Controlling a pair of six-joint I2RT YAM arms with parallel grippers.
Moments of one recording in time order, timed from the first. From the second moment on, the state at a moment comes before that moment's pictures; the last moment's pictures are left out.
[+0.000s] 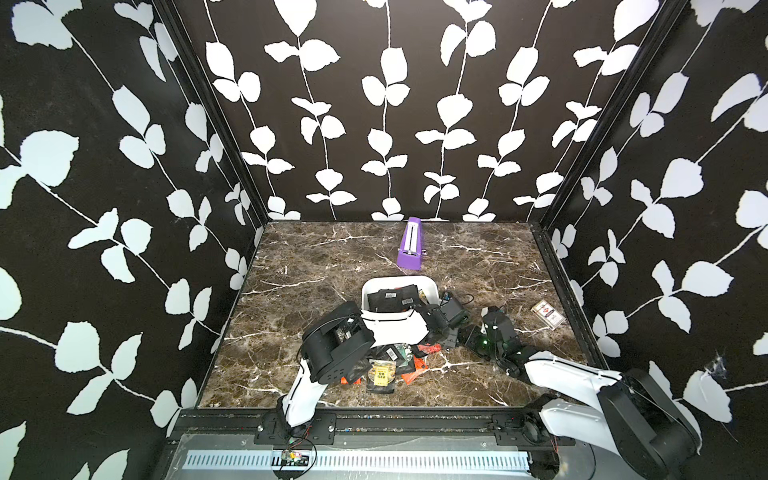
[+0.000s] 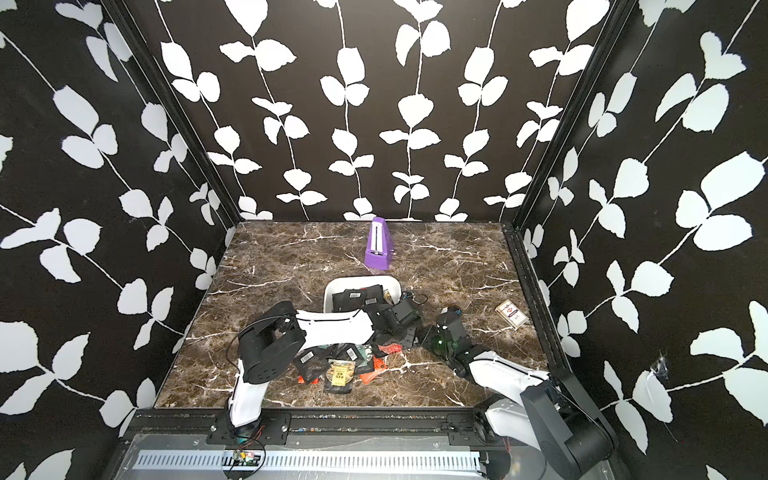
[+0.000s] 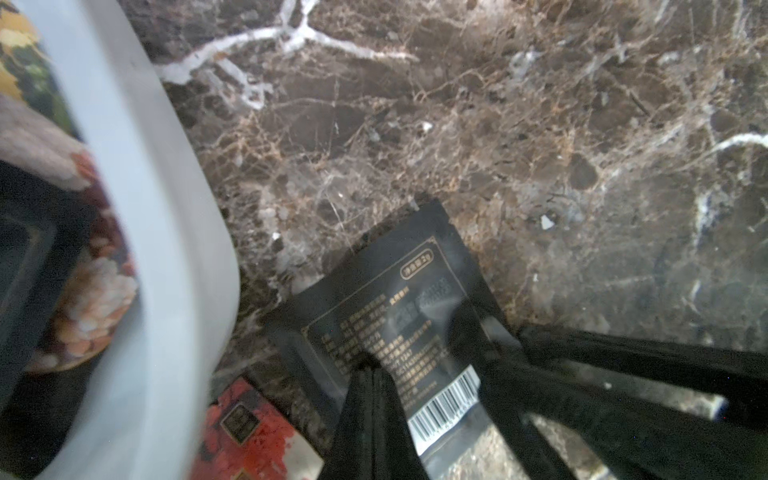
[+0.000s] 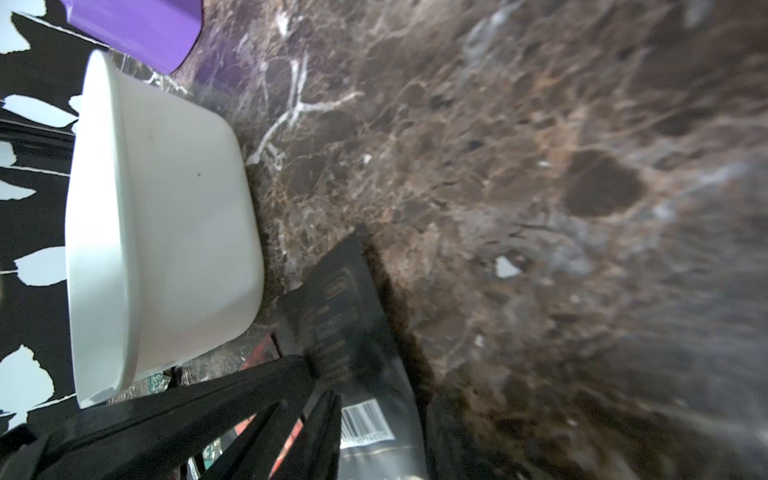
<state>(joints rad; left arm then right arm) -1.12 2.04 1.35 -0.36 -0.15 -0.69 0.51 1.20 0.27 0.13 -0.11 0.96</state>
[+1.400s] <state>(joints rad) -0.96 1.11 0.76 -0.49 -0.54 -0.61 0.61 1.14 1.06 -0.59 0.00 0.61</state>
